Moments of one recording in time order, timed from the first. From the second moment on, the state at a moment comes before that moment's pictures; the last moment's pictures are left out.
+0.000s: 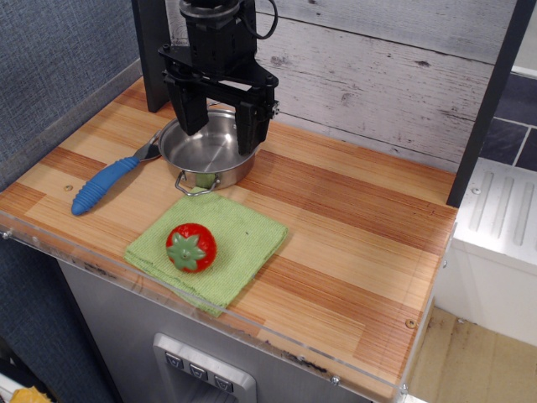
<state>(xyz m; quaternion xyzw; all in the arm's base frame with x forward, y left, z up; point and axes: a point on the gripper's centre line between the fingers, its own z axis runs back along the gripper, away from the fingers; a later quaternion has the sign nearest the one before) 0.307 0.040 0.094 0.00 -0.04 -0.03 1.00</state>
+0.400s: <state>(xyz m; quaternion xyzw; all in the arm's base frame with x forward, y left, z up) 0.304 0.040 0.086 -0.01 -0.03 -0.04 1.00</state>
